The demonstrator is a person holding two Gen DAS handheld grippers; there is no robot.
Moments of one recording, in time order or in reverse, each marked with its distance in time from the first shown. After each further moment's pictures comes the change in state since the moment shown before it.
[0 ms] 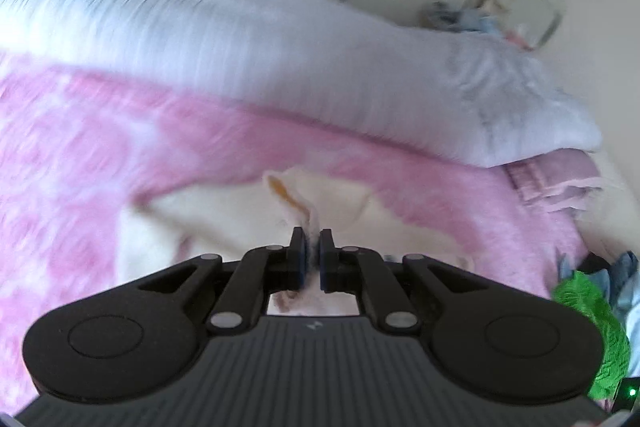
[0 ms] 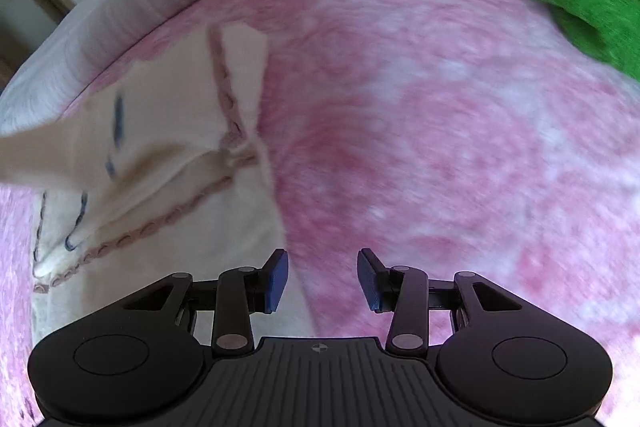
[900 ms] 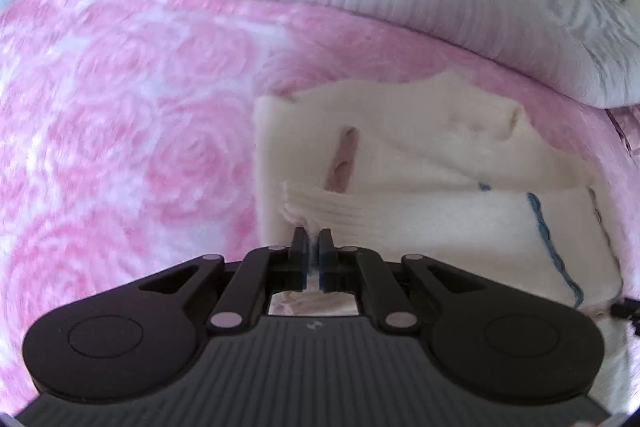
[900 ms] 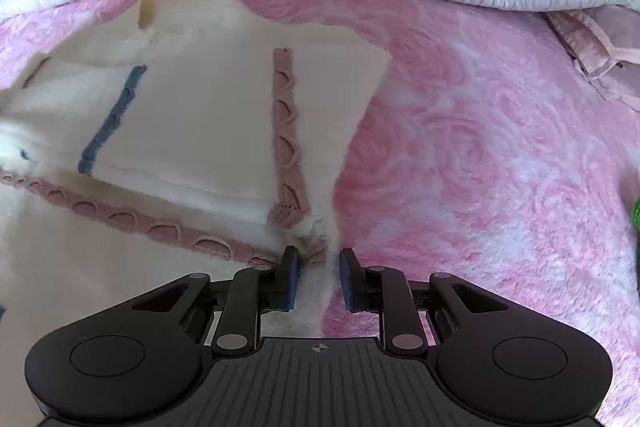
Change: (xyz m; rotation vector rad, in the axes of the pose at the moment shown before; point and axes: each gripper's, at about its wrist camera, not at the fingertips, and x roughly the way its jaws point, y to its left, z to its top) left arm 0.039 0.081 -0.061 0.073 0.068 0.243; right arm 0.080 0.057 0.017 -0.592 -0.052 -0.086
